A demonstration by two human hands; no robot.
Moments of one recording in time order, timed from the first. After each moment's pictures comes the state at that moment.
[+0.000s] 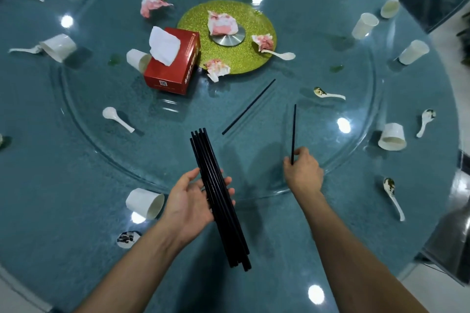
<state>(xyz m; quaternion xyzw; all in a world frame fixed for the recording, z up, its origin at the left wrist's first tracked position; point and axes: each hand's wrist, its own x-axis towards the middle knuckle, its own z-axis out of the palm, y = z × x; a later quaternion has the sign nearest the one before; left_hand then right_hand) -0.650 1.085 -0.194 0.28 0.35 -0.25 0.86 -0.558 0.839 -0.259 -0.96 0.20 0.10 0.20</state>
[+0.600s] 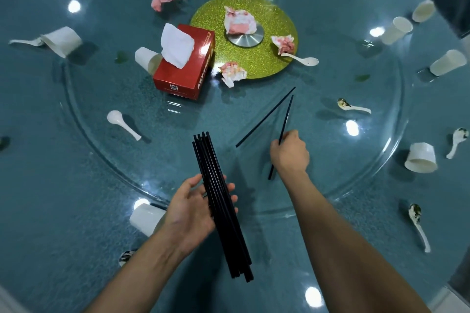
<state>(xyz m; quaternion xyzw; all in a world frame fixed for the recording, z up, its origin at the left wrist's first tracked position) -0.615 1.114 -0.210 0.26 0.37 -0.24 0.86 -0.464 0.918 -0.269 -0.95 0.20 0.12 0.22</state>
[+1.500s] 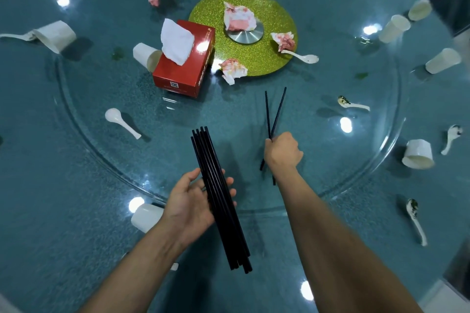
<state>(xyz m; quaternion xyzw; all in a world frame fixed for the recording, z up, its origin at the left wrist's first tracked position) -0.605 1.130 -0.217 0.26 0.37 -0.25 0.86 -0.456 0.947 -0.285 -0.94 0.26 0.15 0.18</state>
